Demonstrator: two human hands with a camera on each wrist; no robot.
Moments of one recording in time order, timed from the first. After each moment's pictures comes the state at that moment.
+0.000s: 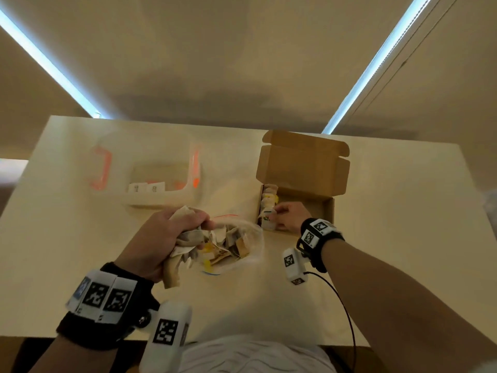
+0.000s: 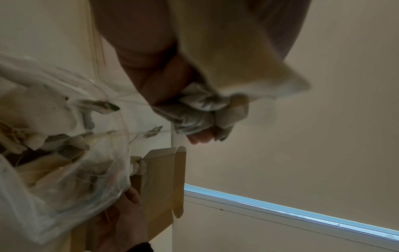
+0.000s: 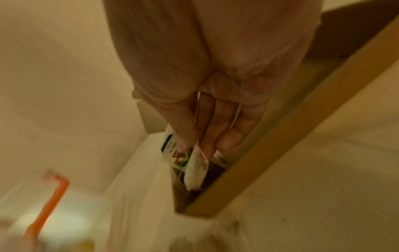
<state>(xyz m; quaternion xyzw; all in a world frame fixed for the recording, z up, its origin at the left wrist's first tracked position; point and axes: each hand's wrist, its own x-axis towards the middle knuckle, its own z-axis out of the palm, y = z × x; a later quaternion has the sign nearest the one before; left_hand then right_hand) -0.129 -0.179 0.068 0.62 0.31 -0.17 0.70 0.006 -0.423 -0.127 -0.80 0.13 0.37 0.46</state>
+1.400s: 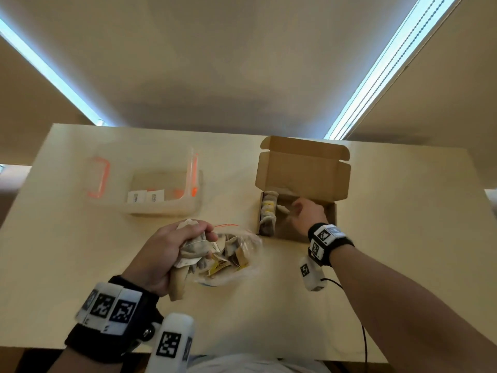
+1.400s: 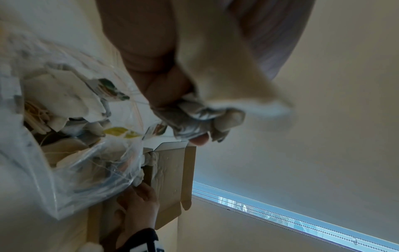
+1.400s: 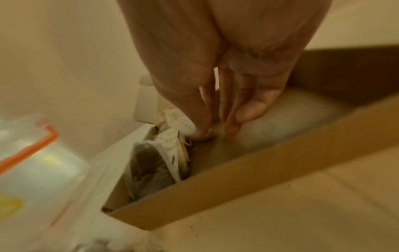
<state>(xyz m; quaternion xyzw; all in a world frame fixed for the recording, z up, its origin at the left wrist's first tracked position) -0.123 -0.189 0.059 0.53 0.35 -0.17 0.75 0.027 -0.446 -0.122 -0.92 0.09 0.26 0.28</state>
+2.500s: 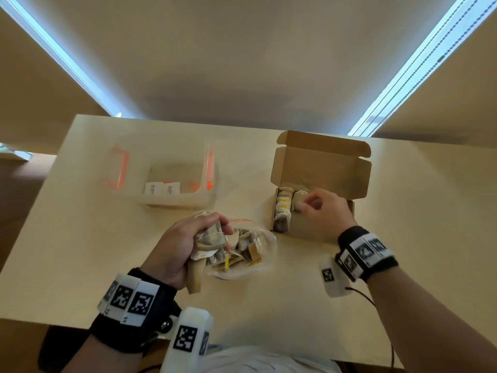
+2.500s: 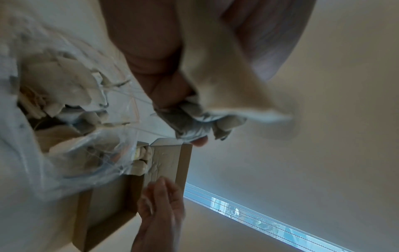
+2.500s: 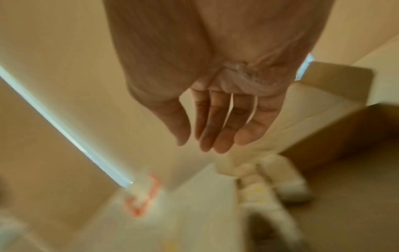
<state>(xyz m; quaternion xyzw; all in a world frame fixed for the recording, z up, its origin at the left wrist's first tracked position) -0.124 -0.191 0.055 0.47 0.36 -0.15 0.79 0.010 -0.439 -0.047 -0.90 0.01 0.26 0.36</state>
